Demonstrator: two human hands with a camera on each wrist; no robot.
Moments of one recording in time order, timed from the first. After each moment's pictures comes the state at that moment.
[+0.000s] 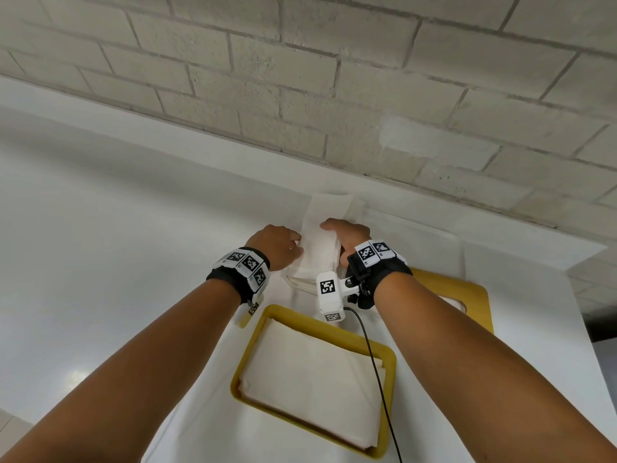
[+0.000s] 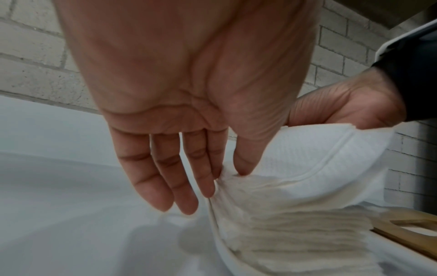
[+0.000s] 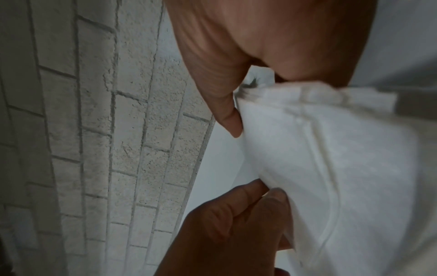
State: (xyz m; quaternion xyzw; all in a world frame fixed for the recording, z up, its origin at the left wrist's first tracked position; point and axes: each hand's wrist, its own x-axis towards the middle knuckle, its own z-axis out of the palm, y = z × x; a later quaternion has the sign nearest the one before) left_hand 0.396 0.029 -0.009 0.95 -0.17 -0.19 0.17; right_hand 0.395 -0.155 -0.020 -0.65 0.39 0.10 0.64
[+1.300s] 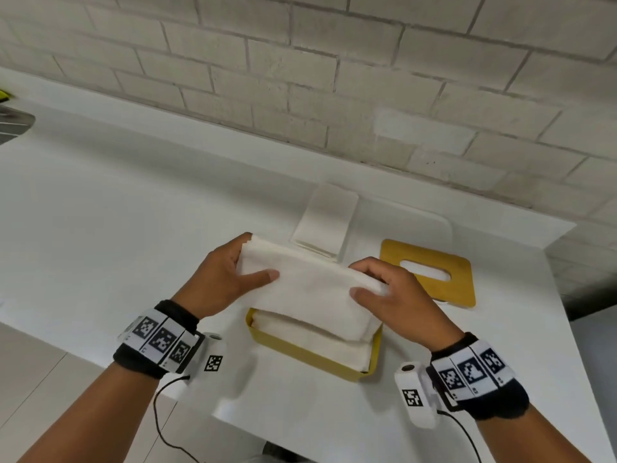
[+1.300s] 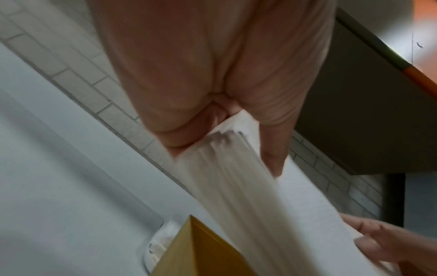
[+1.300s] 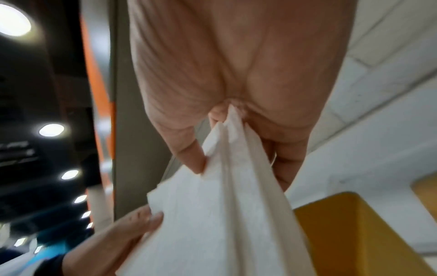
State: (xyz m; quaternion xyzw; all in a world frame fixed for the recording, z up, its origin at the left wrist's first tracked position) left_hand 0.209 0.123 0.053 0.82 -0.13 -0.10 0.54; right_hand 0.141 -0.173 0.072 -0.88 -0.04 0.06 0.47
